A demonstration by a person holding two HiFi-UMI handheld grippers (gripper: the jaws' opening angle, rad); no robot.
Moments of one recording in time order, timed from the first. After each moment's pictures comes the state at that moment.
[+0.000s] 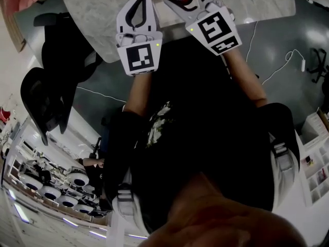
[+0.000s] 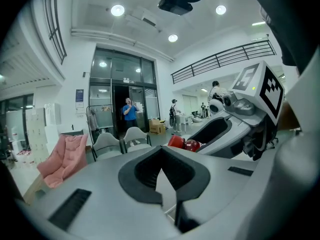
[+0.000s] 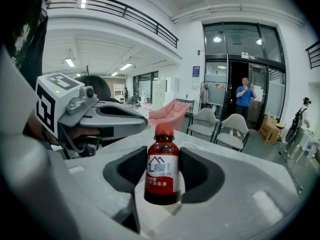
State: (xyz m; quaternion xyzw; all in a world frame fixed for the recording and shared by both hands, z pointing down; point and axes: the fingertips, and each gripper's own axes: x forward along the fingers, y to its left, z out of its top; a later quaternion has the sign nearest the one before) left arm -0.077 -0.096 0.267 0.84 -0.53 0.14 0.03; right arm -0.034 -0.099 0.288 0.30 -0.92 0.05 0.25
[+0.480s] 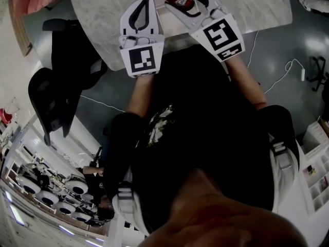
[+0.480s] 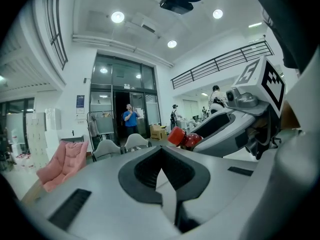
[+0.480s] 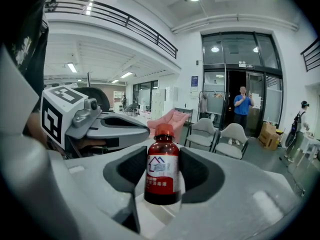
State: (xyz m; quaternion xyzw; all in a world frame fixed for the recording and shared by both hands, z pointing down) left arm -0.080 -0.109 0.227 0.84 -0.53 0.11 0.00; right arm -0.038 -0.107 0.231 0.31 -0.93 0.02 0.20
